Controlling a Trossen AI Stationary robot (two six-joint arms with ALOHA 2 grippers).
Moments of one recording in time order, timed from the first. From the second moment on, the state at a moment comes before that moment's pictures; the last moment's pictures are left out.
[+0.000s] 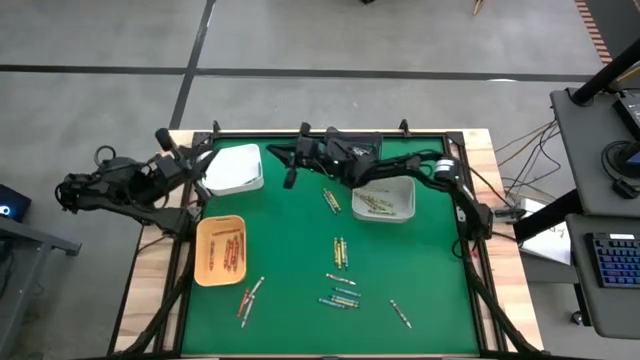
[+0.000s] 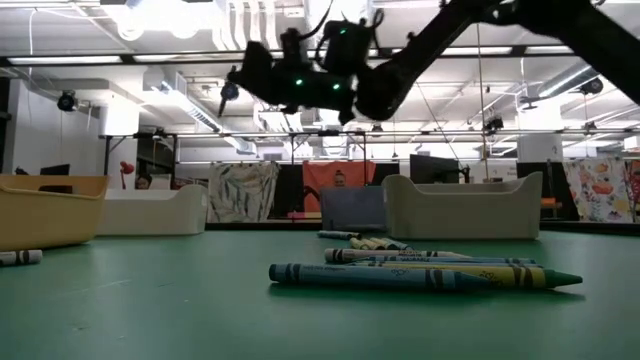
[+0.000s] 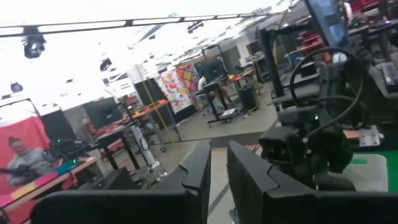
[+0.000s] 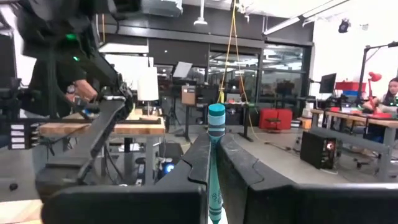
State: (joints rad) left arm -0.20 0.41 0.72 -0.08 -0.78 0.54; right arm -0.29 2.21 1.51 1.02 -0.09 -0.05
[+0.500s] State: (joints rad) left arm -0.20 0.34 0.72 -0.08 -0.79 0.46; right arm -0.33 2.48 1.89 0.84 -0.14 -0.08
